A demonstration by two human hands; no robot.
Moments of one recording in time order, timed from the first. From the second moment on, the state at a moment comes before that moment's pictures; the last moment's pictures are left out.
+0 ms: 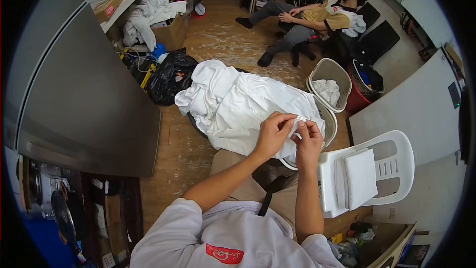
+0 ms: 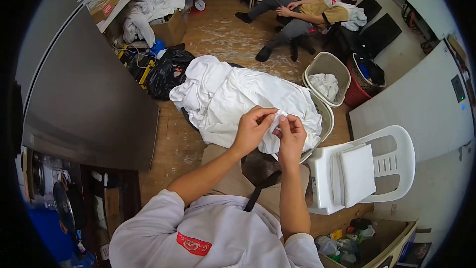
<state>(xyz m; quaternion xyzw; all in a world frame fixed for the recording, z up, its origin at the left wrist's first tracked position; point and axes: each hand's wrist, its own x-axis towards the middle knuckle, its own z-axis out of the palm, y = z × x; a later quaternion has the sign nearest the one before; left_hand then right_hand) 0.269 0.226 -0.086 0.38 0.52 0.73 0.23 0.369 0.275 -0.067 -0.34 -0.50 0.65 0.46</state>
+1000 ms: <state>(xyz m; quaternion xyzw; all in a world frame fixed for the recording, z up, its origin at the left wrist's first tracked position) 0.235 0.304 0.073 0.75 0.41 0.47 0.21 0.398 0.314 -0.009 -0.14 -0.58 0.59 0.55</state>
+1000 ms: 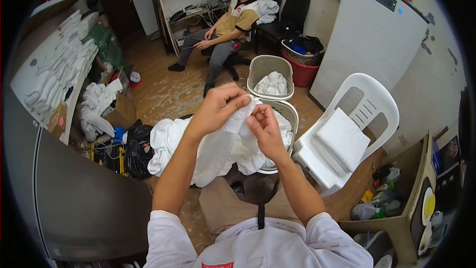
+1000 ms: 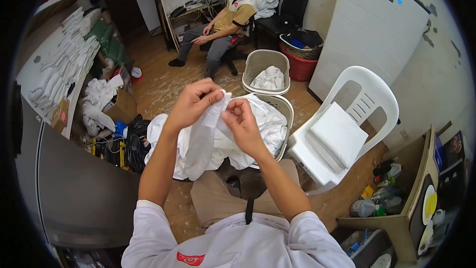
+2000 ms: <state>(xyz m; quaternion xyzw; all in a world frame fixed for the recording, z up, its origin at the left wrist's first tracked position) 0.267 0.347 0.146 0.73 0.47 0.48 0.10 0.343 0.335 0.021 -0.37 -0.65 0.24 0.62</state>
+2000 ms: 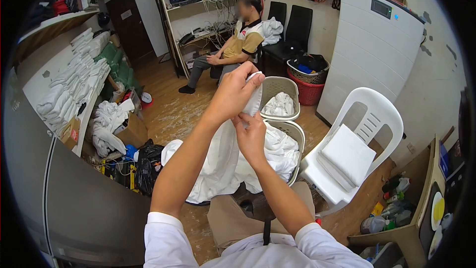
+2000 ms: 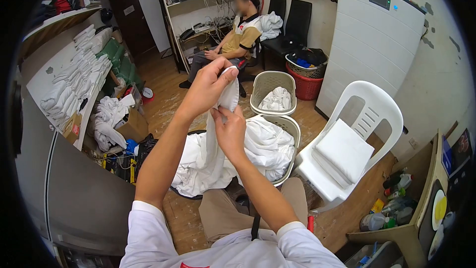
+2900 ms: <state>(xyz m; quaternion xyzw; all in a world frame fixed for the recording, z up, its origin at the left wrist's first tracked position) 0.158 0.367 0.164 0.62 0.58 0.52 -0.06 0.388 0.278 0.024 -0.06 -0.69 0.63 0.34</state>
